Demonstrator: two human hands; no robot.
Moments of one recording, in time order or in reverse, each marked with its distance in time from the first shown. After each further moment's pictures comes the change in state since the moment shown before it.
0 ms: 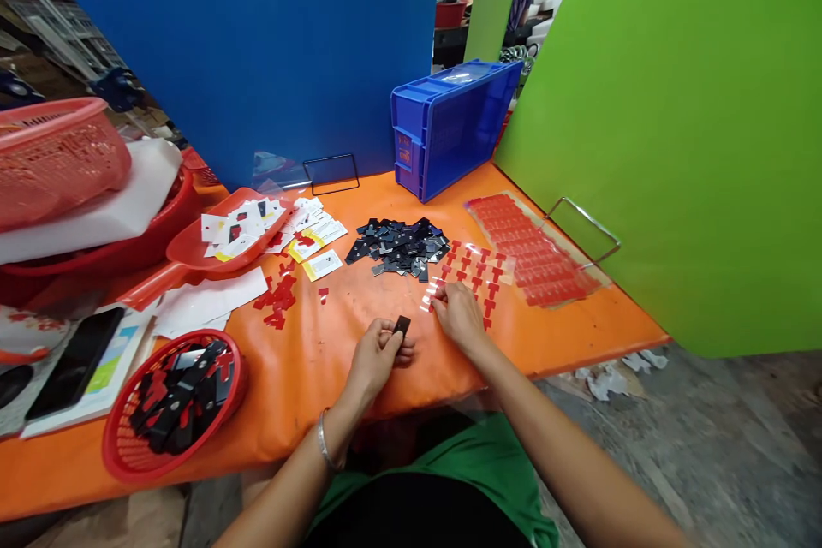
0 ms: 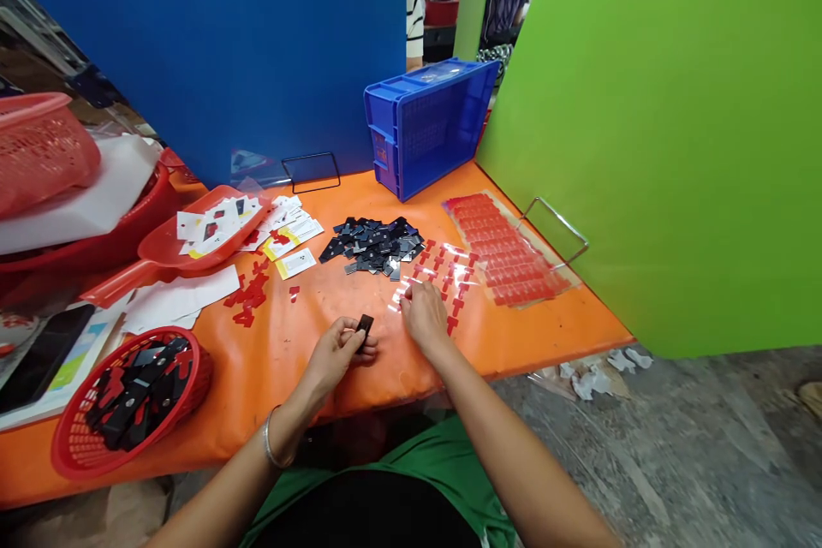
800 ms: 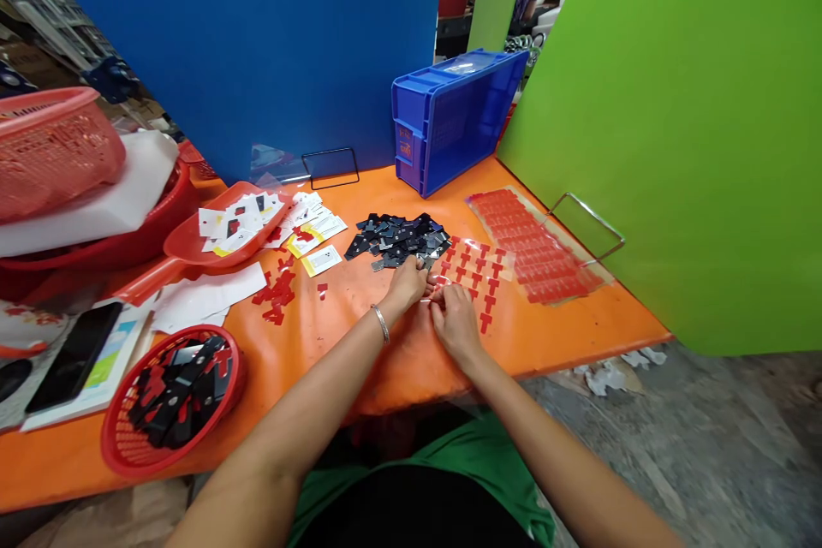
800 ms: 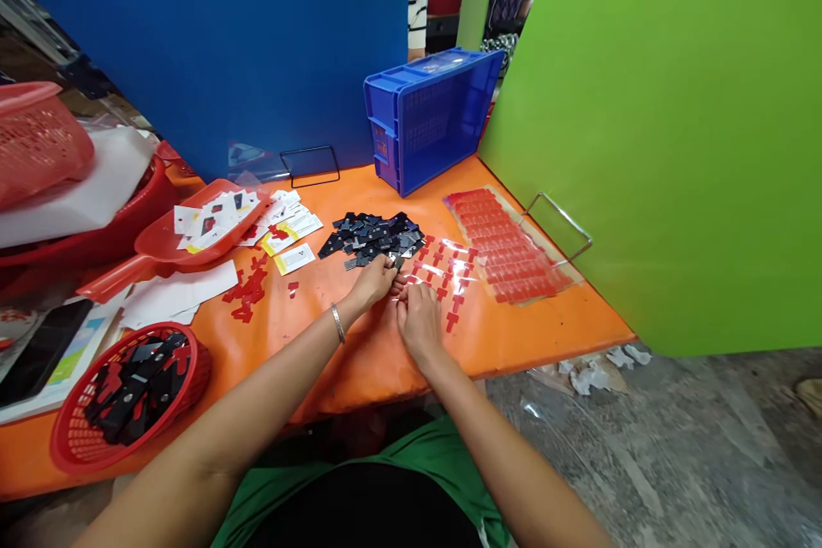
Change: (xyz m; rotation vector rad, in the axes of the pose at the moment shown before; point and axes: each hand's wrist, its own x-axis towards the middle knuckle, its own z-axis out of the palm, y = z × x) left_hand 0.111 0.037 0.055 0.287 -0.051 0.048; right_hand -0.021 -0.003 0.011 0.128 0.169 -0.195
